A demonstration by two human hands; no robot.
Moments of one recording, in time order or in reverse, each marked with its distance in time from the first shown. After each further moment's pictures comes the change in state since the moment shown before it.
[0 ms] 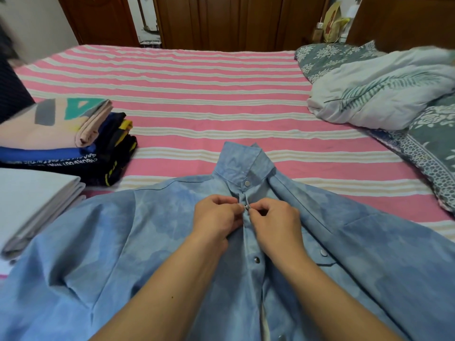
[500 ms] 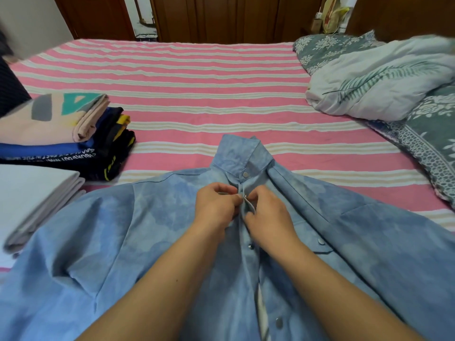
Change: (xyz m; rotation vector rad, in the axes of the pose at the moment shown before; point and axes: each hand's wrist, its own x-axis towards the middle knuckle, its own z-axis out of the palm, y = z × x) left_hand 0.013 -0.004 -0.002 0.246 0.027 0.146; right_hand 0.000 0.001 0.002 -0.161 -0.175 -0.061
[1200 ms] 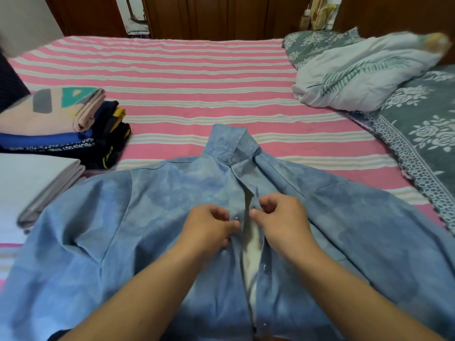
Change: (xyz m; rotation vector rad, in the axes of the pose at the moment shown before) left_hand -0.085 -0.027 -0.025 0.207 -0.181 -0.066; right_hand -0.073 0.008 -0.046 0.250 0.068 0.218
